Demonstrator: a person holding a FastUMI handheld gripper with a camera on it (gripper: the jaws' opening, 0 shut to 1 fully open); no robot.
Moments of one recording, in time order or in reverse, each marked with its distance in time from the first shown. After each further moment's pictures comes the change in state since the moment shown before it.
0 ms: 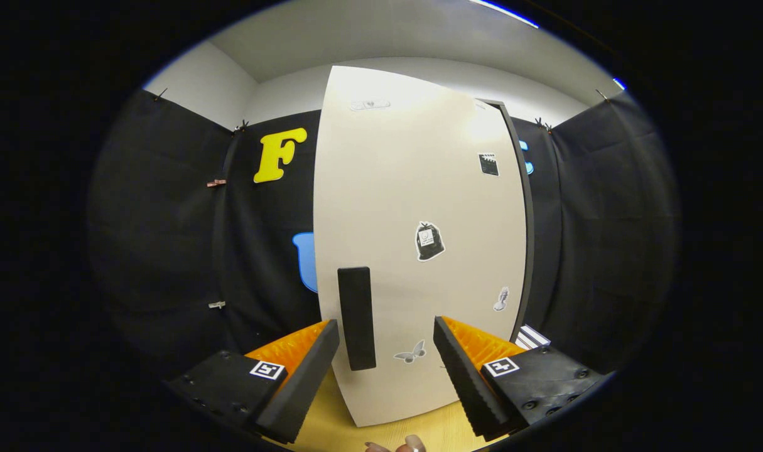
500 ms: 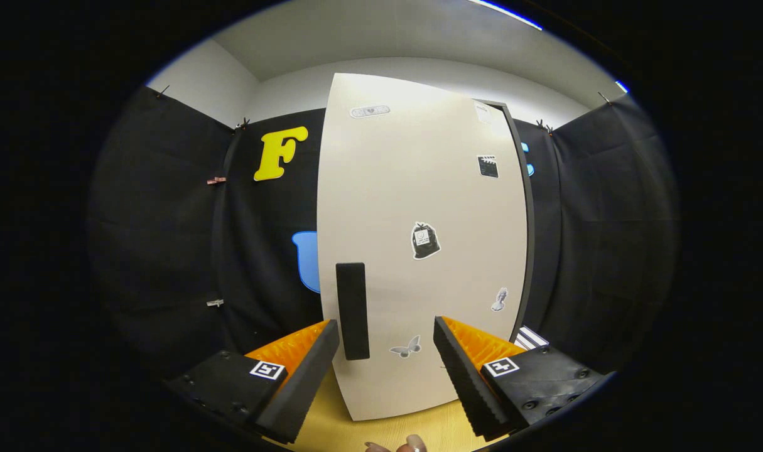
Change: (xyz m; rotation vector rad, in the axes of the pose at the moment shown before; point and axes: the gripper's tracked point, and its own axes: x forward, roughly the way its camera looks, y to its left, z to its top) arm -0.010 -0.006 -0.003 -0.014 0.001 -0.012
